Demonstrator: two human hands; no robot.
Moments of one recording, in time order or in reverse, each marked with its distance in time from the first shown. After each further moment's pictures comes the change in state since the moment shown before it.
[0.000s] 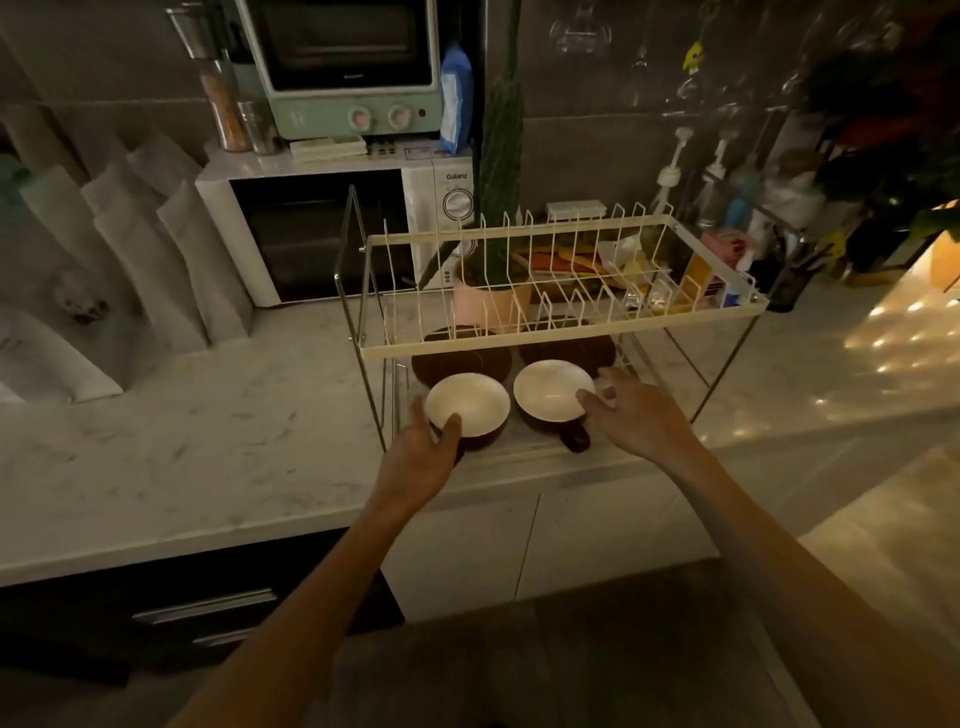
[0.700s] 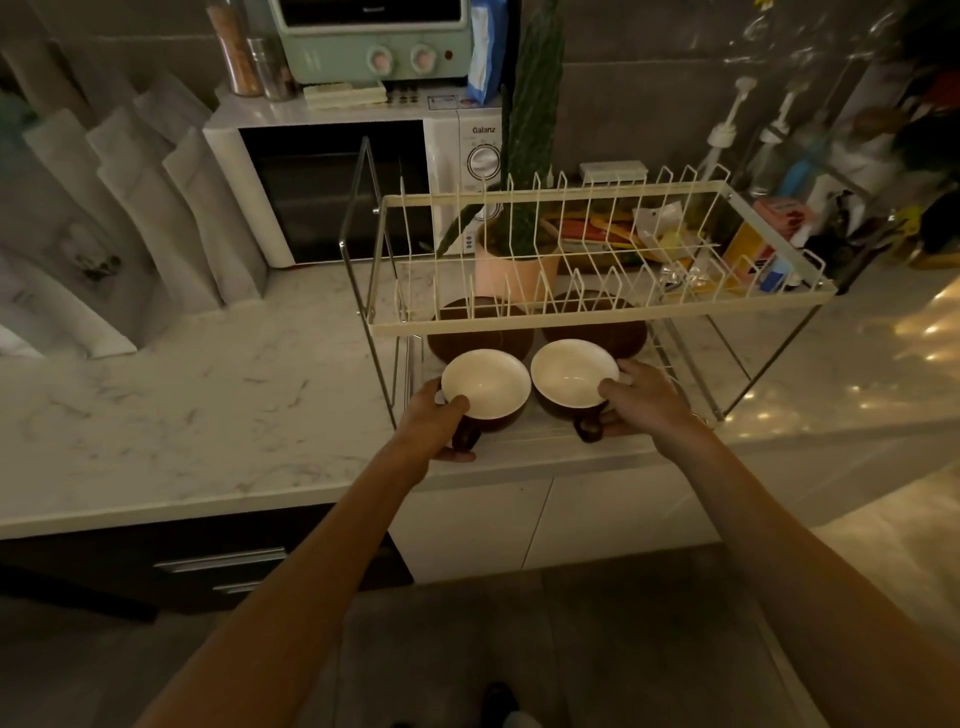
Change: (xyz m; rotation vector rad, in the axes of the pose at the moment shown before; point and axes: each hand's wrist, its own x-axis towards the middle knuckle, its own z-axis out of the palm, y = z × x) left_hand 0.043 -0.008 0.007 -0.485 -0.072 -0.415; right_hand 0.041 0.009 0.029 0.616 -0.142 0.266
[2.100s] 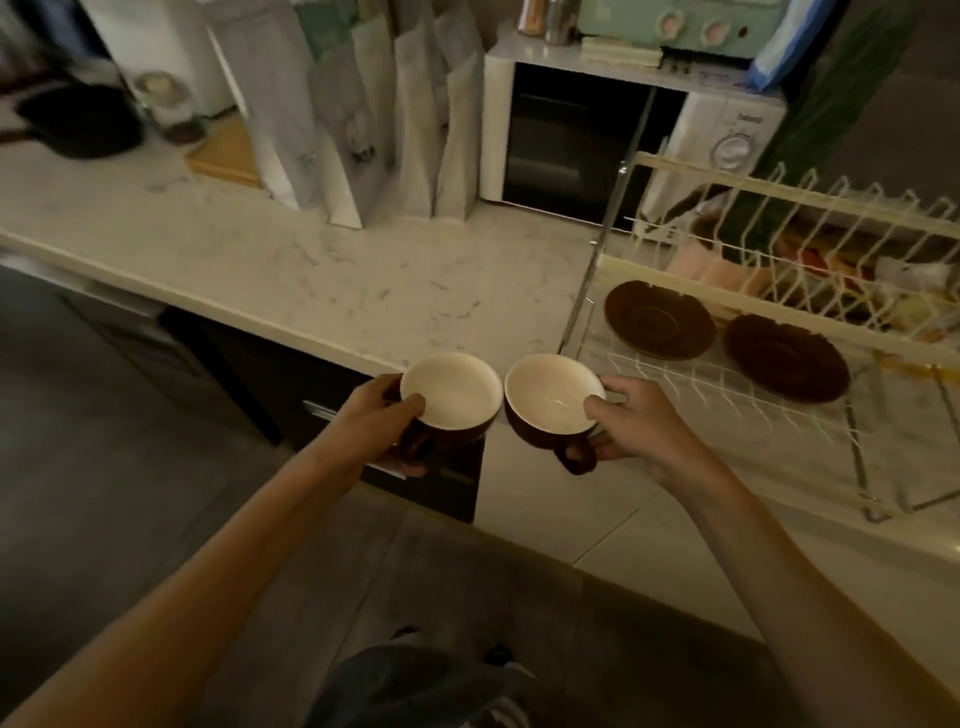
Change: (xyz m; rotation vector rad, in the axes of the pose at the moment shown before) left_hand -0.141 -0.088 -0.150 -0.112 0.295 0.008; right_hand -0.084 -0.039 0.127 -0.175 -0.439 -0.205
